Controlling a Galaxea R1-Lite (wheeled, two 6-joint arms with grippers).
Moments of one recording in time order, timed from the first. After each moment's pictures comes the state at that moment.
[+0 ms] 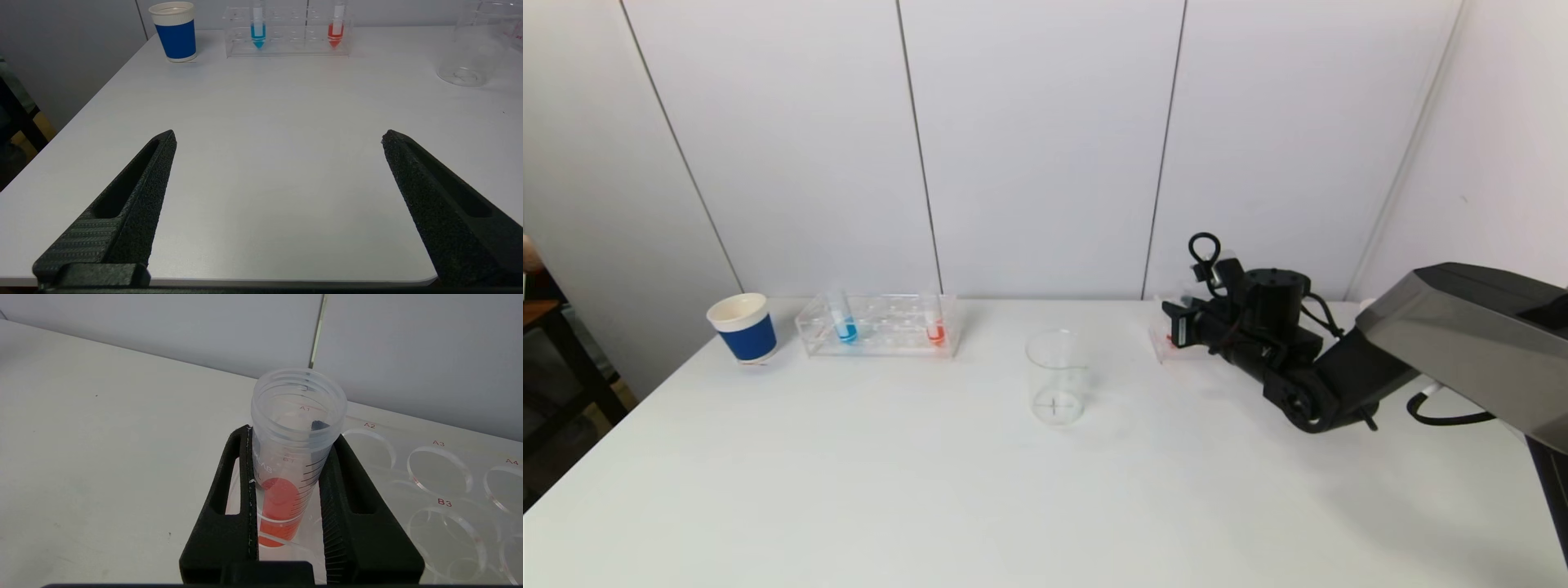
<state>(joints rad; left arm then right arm) 0.00 0.00 0.00 0.00 0.00 0.00 0.24 2.35 -1.11 -1.04 0.00 -0.02</state>
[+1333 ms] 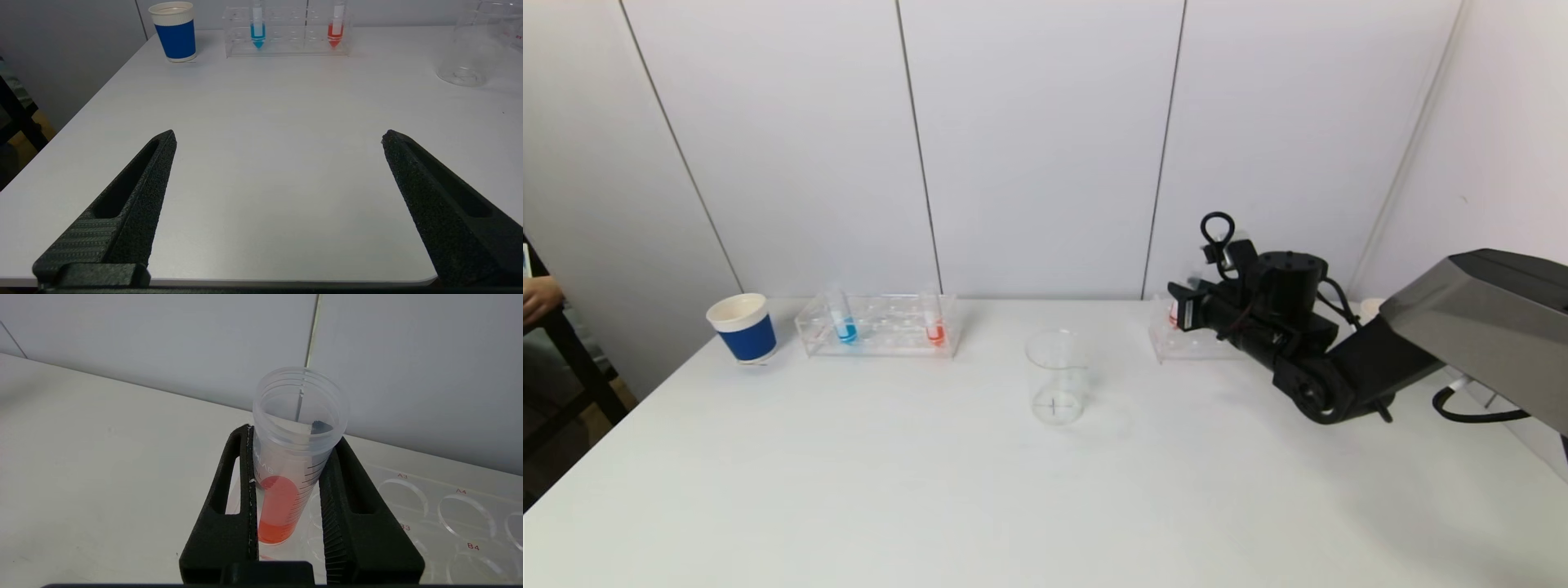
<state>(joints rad) 0.00 0.00 0.00 0.00 0.00 0.00 0.24 2.29 -1.10 -1.04 0.00 -0.02</state>
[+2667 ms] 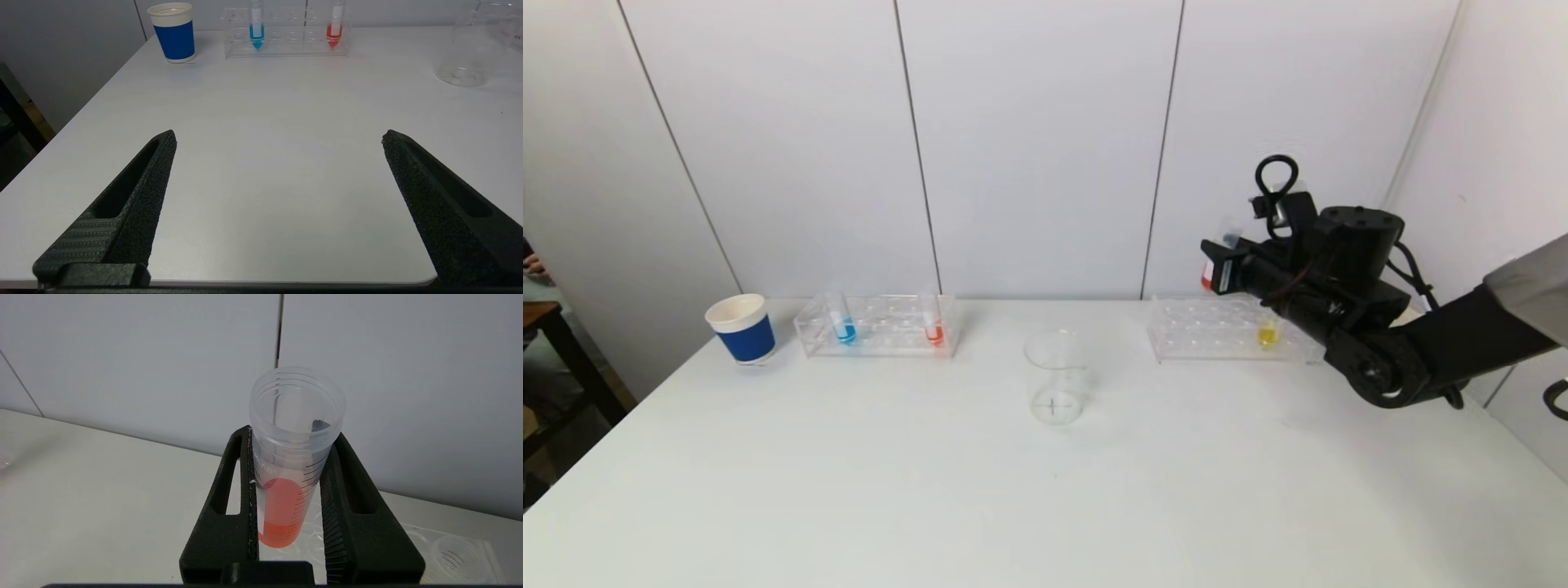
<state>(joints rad) 0.00 0.00 0.00 0.00 0.00 0.00 0.23 2.08 -1.03 -1.01 0.00 -0.02</state>
